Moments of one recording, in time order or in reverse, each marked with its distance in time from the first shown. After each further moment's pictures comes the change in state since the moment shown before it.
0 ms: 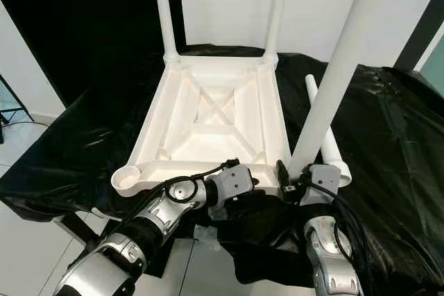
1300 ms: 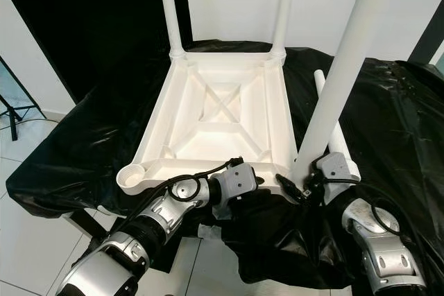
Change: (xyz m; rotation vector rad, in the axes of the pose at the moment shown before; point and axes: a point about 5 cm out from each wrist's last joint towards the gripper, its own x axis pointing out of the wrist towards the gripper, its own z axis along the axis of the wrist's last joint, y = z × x) left arm 0.001 -0.001 0.002 0.008 -0.017 -0.002; right arm 0.001 -0.034 0.009 -0.220 0.208 0.513
